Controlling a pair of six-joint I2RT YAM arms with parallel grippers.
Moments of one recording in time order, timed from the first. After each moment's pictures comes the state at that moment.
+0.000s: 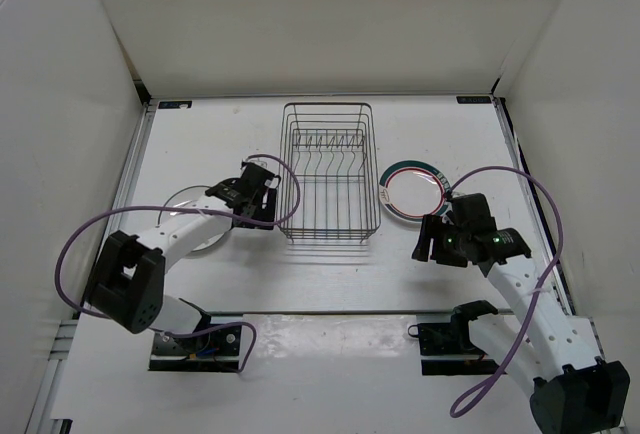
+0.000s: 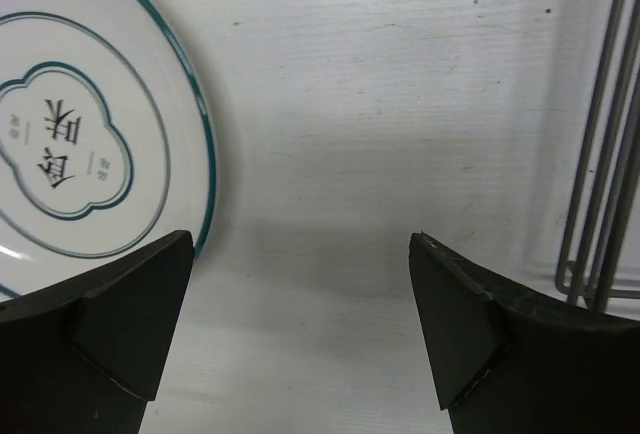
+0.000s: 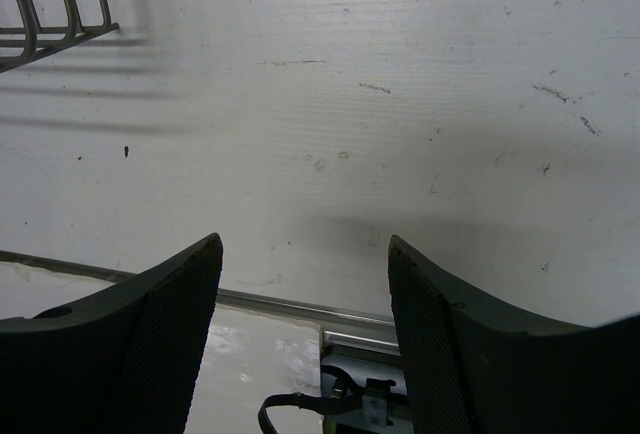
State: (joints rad) left arm -0.53 1.43 0.88 -0.56 -0.39 -0.32; right arm 0.28 0.81 0.64 -0.87 -0.14 0.36
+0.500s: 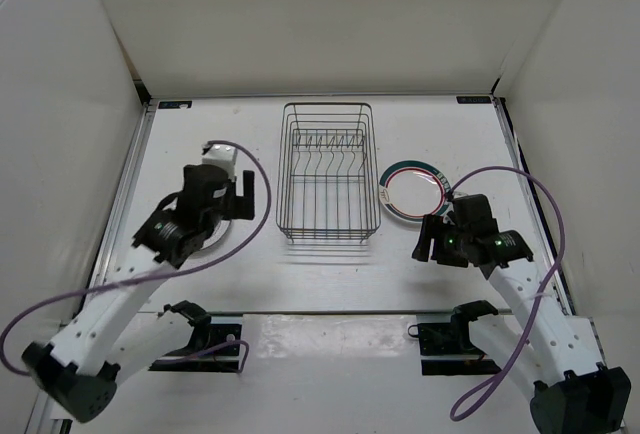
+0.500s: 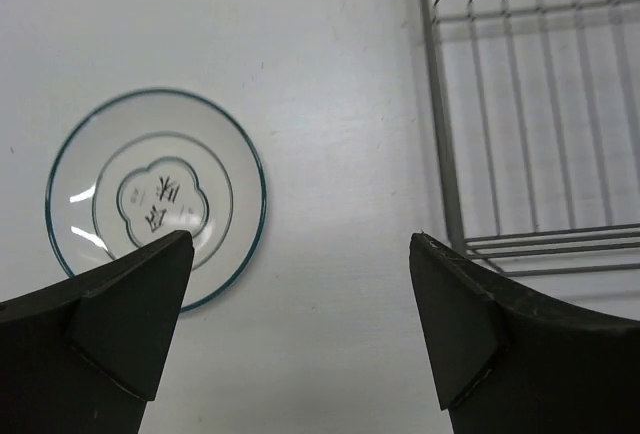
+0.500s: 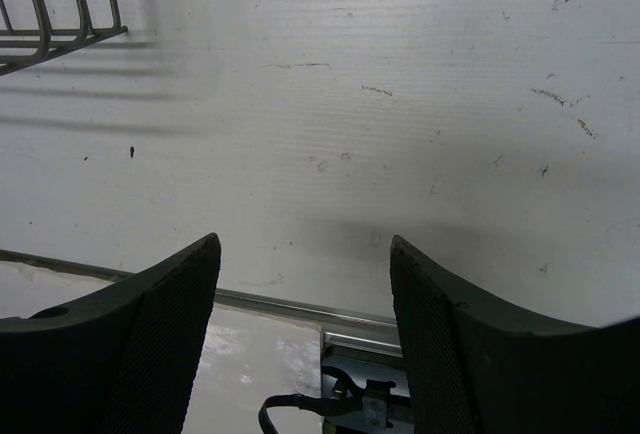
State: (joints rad) left arm -0.55 0.96 0.95 -0.67 -0.41 -0.22; right arm 0.28 0.78 0.64 -0.87 -0.14 0.36
